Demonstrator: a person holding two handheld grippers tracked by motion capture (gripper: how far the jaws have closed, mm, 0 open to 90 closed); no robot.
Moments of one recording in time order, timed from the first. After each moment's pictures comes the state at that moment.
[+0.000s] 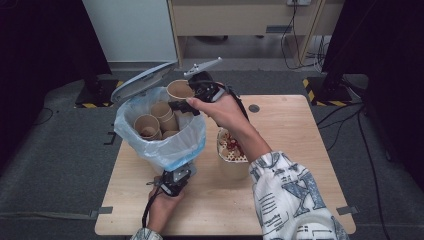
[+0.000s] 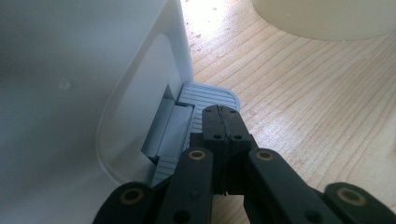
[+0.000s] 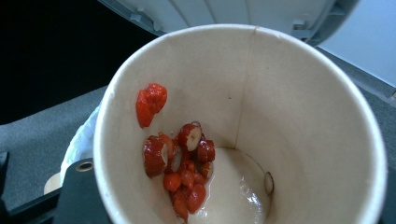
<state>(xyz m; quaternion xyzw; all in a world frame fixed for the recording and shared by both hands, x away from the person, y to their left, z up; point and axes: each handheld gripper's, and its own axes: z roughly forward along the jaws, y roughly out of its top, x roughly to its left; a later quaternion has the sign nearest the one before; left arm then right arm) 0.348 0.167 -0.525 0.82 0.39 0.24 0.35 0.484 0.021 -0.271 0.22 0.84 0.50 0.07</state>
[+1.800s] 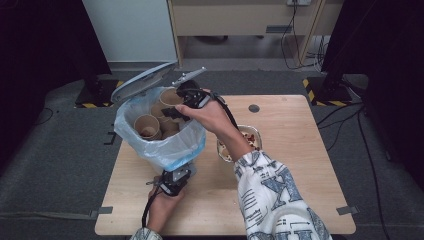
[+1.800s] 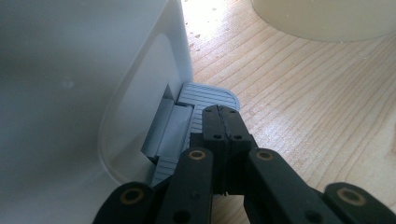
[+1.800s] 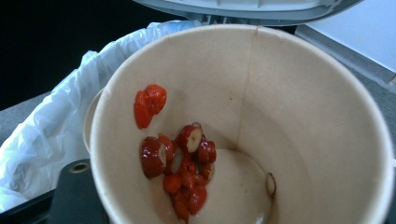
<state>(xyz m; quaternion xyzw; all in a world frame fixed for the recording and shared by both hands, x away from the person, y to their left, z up) 0.348 0.168 -0.525 0.82 0.39 0.24 0.35 0.498 0.054 -0.309 0.23 0.85 0.47 0.07</state>
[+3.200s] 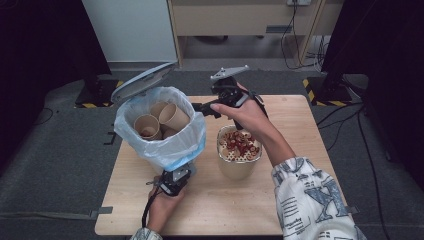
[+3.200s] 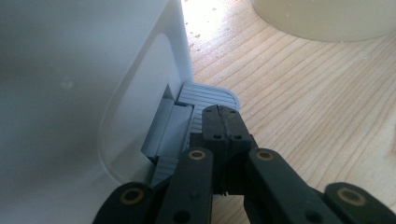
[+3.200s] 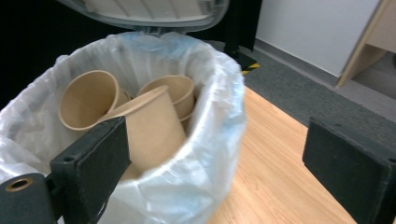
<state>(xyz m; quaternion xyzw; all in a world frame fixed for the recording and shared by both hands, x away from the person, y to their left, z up) 0.348 0.168 -0.525 0.82 0.39 0.24 0.35 0.489 -0.040 -0.293 0.28 0.81 0.50 0.12</state>
